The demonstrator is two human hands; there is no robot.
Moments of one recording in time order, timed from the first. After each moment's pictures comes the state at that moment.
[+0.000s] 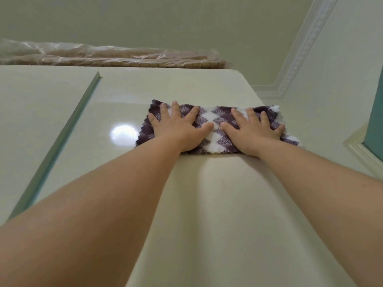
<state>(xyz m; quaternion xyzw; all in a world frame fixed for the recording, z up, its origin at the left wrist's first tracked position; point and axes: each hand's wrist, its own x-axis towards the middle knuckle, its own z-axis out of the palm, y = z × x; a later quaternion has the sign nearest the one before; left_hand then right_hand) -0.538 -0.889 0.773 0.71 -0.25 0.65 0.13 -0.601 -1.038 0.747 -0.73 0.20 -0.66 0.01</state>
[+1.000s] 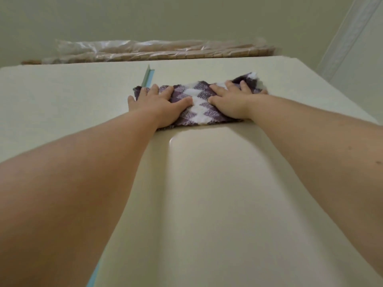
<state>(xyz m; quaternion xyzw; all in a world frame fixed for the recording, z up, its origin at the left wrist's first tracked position) -0.474 -0.741 0.809 0.69 -0.17 0.68 0.17 -0.552 -0.909 0.818 -0.77 0.09 -0.63 -0.07</state>
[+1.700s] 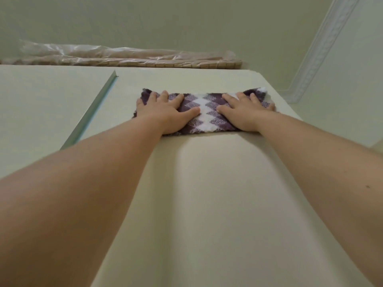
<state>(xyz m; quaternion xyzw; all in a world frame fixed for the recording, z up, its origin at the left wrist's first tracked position) -0.515 -0.834 0.811 0.70 -0.21 0.67 0.13 -0.589 -1.014 0.812 -0.74 0.13 -0.66 -0.05</state>
